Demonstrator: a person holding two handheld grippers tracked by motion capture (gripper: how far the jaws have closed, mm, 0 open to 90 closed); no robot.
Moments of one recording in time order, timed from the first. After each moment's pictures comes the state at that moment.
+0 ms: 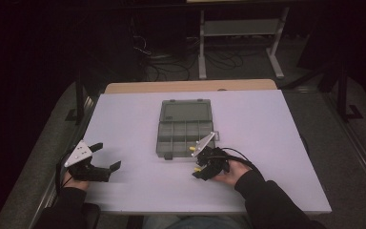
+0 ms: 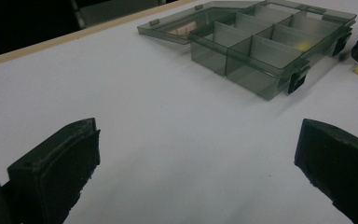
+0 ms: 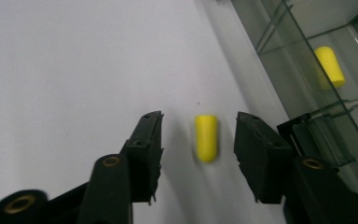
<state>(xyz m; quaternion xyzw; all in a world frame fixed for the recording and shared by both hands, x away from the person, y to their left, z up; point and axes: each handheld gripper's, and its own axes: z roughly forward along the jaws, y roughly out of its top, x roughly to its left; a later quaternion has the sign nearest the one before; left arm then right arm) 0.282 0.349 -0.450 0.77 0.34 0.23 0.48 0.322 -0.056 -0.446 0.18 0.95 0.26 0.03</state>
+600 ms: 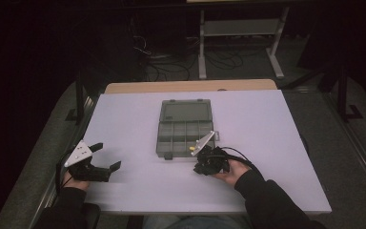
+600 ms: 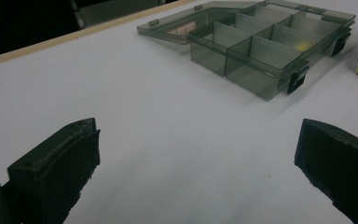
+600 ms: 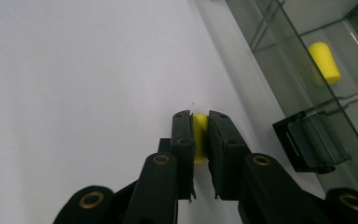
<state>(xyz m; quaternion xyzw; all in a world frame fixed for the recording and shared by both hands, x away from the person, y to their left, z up) 0.282 0.349 -0.450 0.77 0.34 0.23 0.48 0.324 -0.055 -0.444 0.19 0.95 0.26 0.03</state>
